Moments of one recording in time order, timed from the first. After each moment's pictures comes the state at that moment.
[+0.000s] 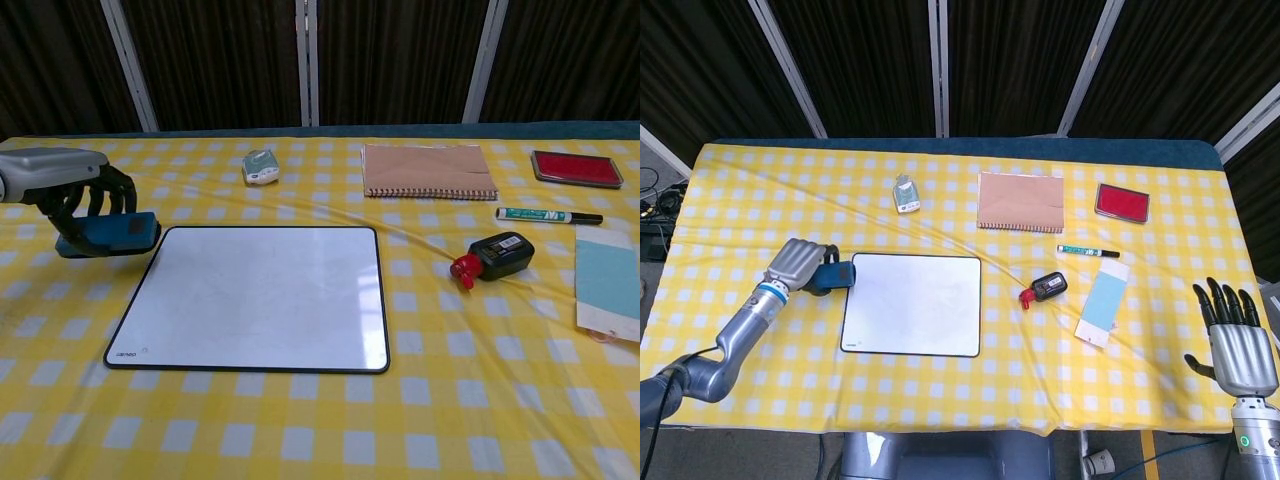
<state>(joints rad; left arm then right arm) -0.73 -1.42 -0.08 -1.22 1.21 0.76 0.06 0.10 -1.14 0.08 -1.61 -1.40 1.44 -0.27</state>
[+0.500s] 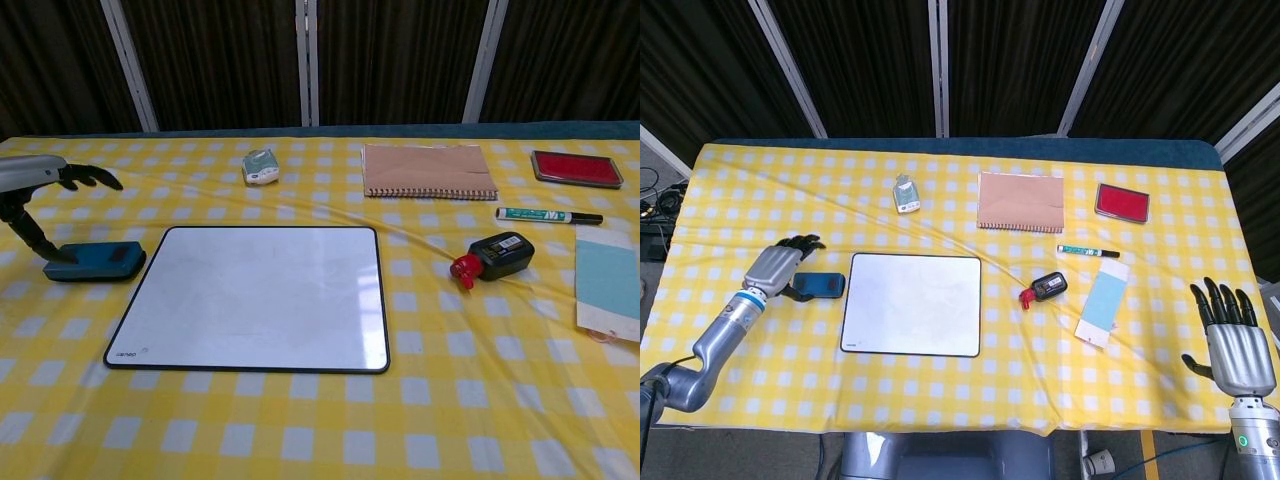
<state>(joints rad) -0.66 -1.41 -0.05 -1.14 1.33 0.83 -0.21 0.10 -1.14 0.08 -1.62 -1.40 1.44 -0.27</state>
